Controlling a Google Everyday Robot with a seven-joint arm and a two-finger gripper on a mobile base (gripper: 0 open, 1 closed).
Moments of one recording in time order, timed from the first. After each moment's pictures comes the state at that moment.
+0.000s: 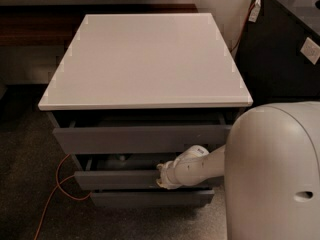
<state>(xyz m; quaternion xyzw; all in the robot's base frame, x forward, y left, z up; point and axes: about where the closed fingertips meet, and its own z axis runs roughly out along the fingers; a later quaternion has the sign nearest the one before) 0.551 -0.018 0.420 -0.69 0.68 0.04 0.25</state>
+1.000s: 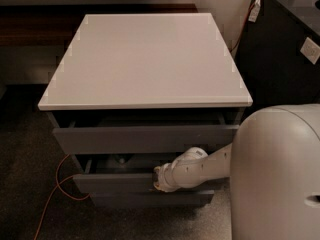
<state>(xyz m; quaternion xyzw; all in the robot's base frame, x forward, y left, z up) 0.539 -0.007 0.422 -0.70 0.67 0.05 0.25</state>
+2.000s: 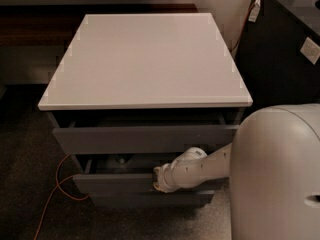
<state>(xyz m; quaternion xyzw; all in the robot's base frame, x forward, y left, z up) 0.536 -0.006 0.421 -0.70 0.67 0.05 0.24</state>
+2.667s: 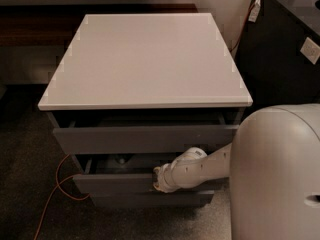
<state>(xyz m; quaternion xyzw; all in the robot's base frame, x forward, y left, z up) 0.536 -0.006 0.421 -0.70 0.67 0.05 0.24</state>
